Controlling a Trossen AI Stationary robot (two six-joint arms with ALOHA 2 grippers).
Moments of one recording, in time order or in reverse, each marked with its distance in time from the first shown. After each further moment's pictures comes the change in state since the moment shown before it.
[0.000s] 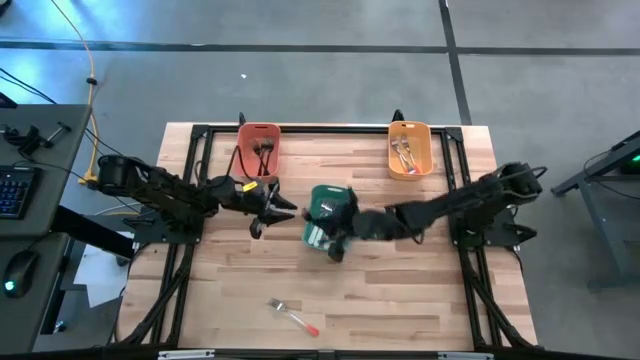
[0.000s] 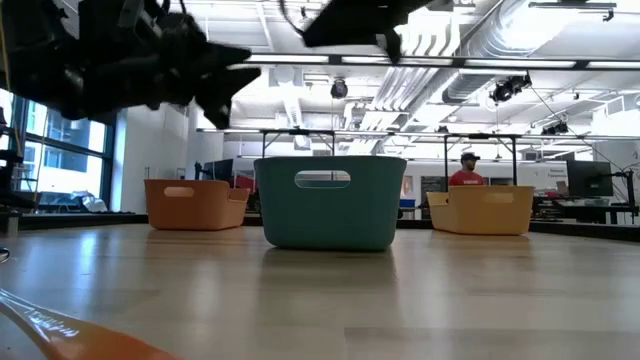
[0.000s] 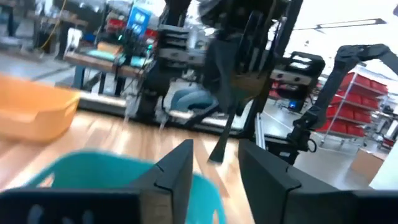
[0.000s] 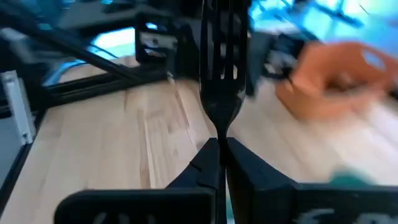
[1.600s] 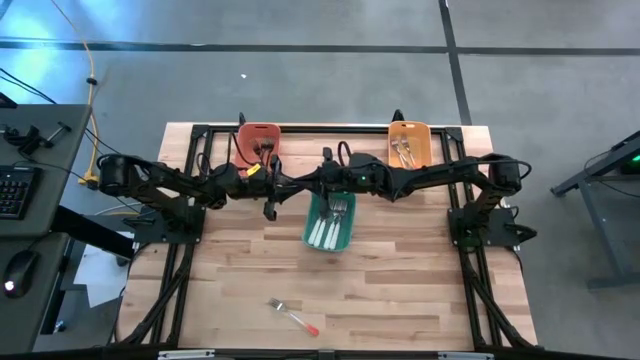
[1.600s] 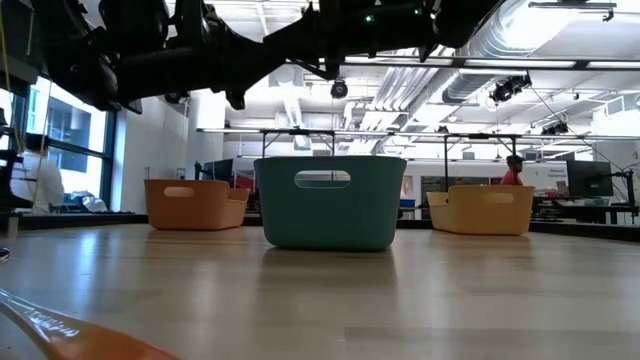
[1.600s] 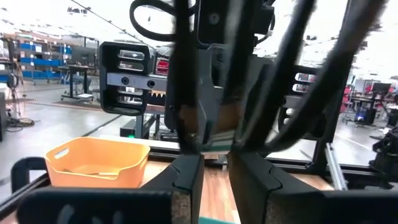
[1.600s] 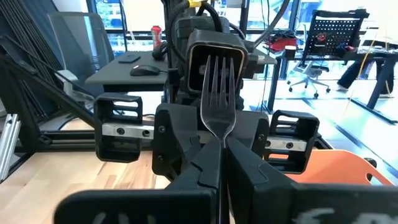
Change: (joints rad) left arm 0.104 0.006 0.134 -0.014 -0.114 0.162; right arm -0.371 0.125 0.000 0.471 -0.533 -0.373
